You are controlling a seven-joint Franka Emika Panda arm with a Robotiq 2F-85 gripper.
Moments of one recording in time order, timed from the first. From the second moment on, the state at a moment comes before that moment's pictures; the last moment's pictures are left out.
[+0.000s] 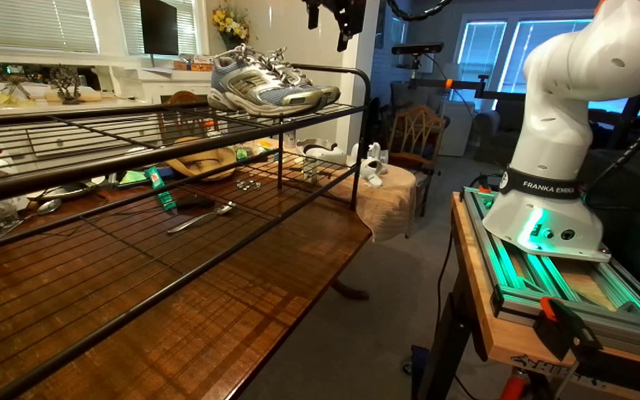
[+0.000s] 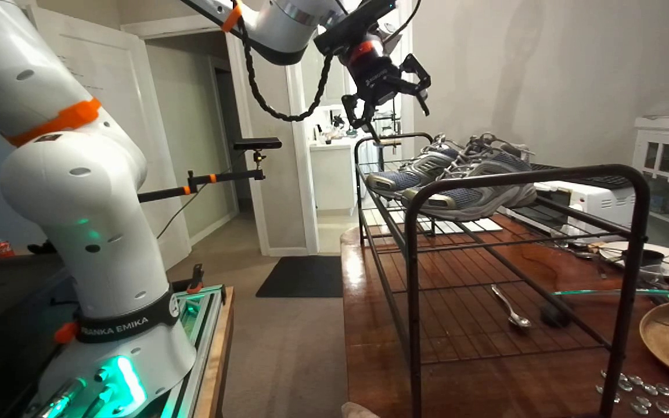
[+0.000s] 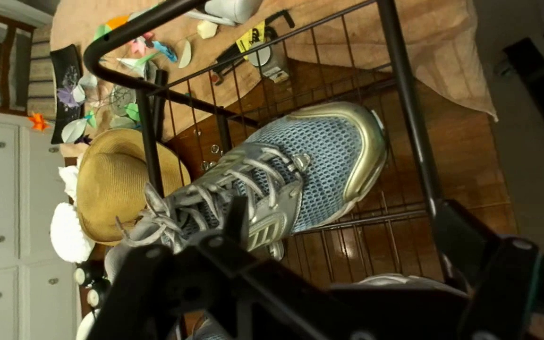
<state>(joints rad) 0.17 -0.41 0.12 -2.37 -0.61 2.00 -0.55</state>
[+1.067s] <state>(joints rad) 0.12 -0.39 0.11 -2.34 -0.30 2.01 0.07</state>
